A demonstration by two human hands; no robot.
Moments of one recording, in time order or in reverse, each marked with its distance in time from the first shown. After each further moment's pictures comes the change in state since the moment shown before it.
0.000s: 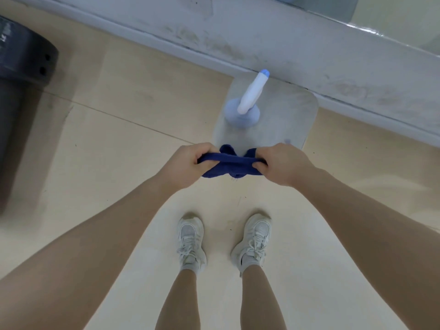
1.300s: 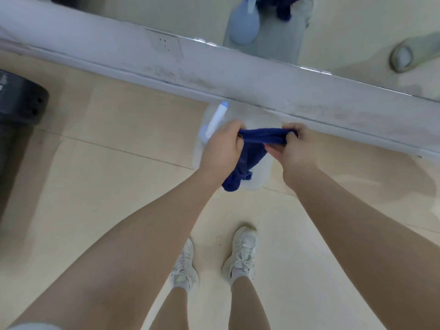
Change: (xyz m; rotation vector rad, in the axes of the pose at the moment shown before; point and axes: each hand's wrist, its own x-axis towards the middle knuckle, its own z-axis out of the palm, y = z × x) left_hand 0.042 0.130 0.063 0.183 0.310 0.215; right_hand -0.046 0.021 -0.058 1.749 0.740 0.566
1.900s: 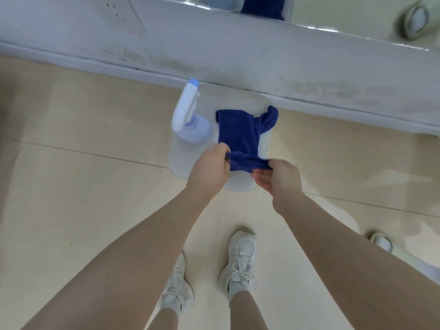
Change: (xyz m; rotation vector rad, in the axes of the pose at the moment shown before) left_hand 0.015 -0.095 0.096 0.276 -0.217 -0.019; right_hand 0.065 0.102 -0.033 0.005 0.050 0.323
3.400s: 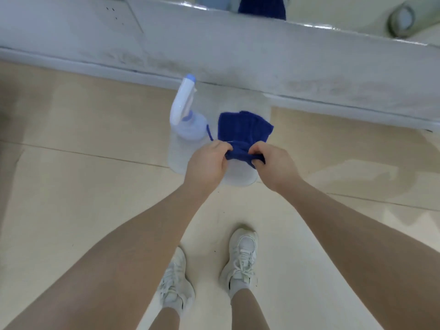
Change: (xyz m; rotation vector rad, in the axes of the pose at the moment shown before) left_hand -0.014 0.003 -0.008 0.073 0.082 0.180; right_hand 0.008 -0.005 -0.011 -1.205 -0.189 -0.848
